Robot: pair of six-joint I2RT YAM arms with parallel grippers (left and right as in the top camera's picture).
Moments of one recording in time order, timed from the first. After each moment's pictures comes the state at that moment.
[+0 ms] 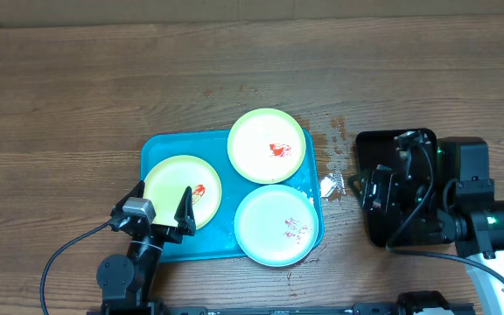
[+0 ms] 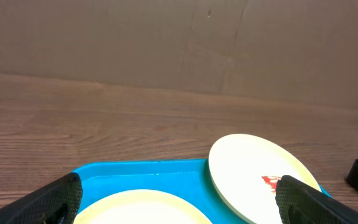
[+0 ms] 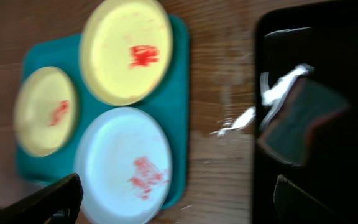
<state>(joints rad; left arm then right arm) 0.05 0.01 0.01 -0.05 0.25 -0.19 0.06 0.98 0.97 -1.01 -0.37 0.17</state>
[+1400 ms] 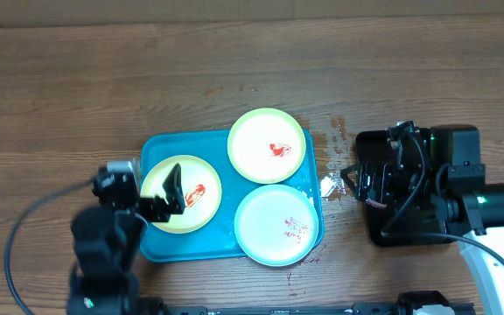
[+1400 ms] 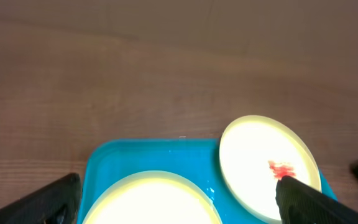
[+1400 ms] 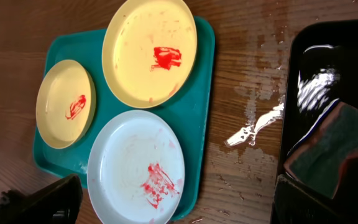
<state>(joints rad) 0.05 0.60 0.58 -0.41 0.19 -0.16 0.06 1.07 0.97 -0.93 -0.48 0.11</state>
